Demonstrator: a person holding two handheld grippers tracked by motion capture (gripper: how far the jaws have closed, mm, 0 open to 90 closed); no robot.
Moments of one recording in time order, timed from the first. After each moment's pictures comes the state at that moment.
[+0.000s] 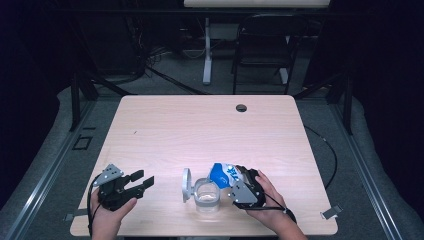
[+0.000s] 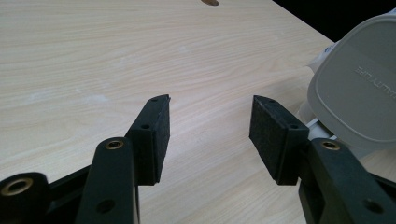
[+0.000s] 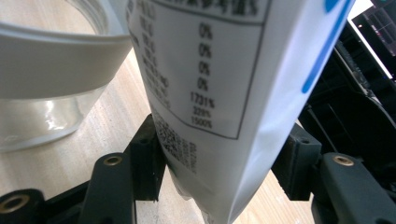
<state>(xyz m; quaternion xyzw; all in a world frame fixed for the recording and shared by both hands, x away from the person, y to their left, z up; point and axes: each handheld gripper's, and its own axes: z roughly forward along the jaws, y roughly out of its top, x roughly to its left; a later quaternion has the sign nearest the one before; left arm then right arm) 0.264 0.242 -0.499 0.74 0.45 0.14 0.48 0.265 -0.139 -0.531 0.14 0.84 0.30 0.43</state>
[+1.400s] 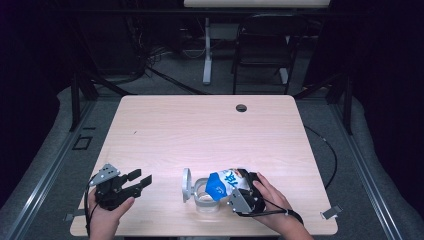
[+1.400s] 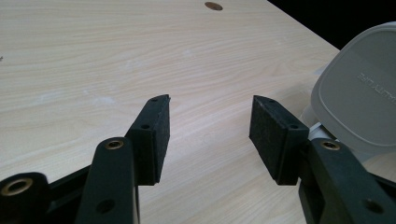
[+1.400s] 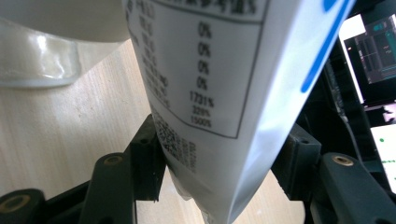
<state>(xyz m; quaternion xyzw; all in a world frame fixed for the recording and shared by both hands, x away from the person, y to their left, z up) 0.264 0.248 -0.498 0.73 0.46 0.15 0.49 0.256 -0.137 -0.535 0.06 0.85 0.23 0.47</state>
